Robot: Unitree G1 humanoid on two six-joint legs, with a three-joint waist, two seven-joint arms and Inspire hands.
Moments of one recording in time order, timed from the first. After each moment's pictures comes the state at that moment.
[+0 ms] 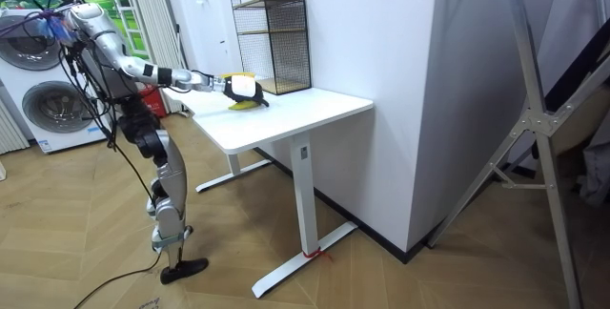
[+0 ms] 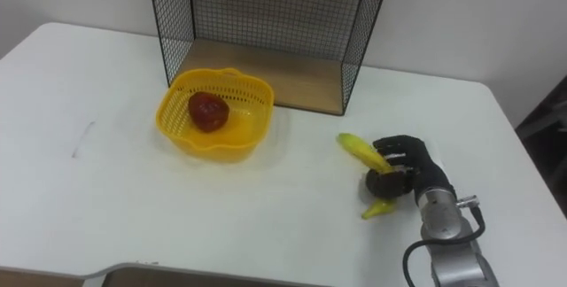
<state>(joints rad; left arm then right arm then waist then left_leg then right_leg) 0.30 0.22 0.07 0.96 0.46 0.17 -0.01 -0.14 -0.37 -0.02 0.62 -0.23 0.02 -0.02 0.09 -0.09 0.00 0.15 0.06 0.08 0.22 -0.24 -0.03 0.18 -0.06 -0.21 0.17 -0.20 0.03</state>
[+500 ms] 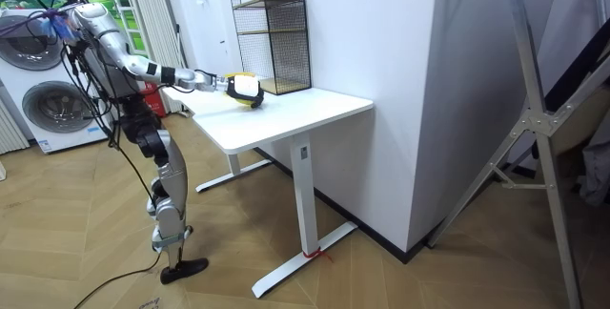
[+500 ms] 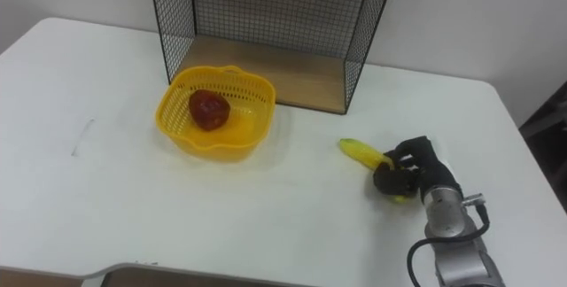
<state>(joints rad) 0.27 0.22 0.07 0.96 0.46 0.17 -0.01 -0.14 -0.37 -0.02 0.63 -0.25 0.02 -0.04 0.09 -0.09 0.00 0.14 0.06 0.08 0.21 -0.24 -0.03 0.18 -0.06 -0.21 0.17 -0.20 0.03</state>
